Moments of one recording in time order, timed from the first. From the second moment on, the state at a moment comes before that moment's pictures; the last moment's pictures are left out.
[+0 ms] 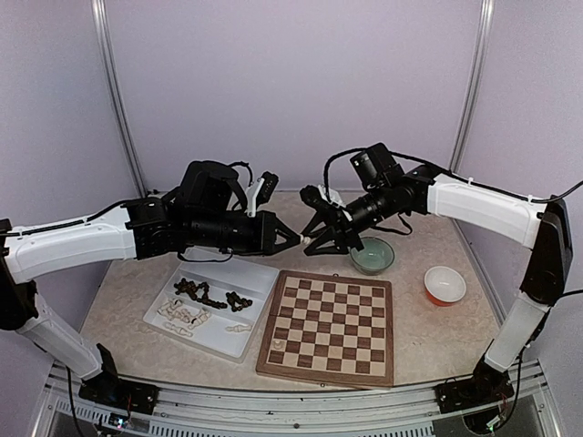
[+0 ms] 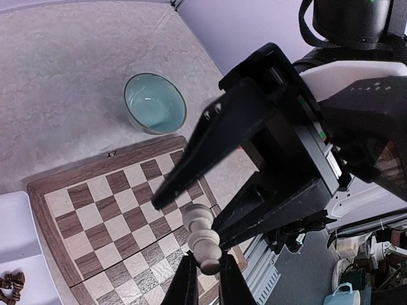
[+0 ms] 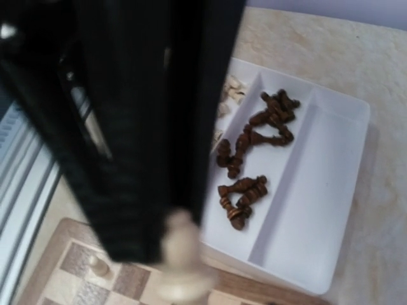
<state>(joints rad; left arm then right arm) -0.97 1.46 1.24 -0.25 0.18 -0.66 0.71 1.71 1.49 -0.58 -0.83 -0.70</state>
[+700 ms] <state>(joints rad) -0.94 1.43 1.23 -0.39 0.16 -0.60 0.61 1.67 1.26 -0.55 -0.88 -0.73</state>
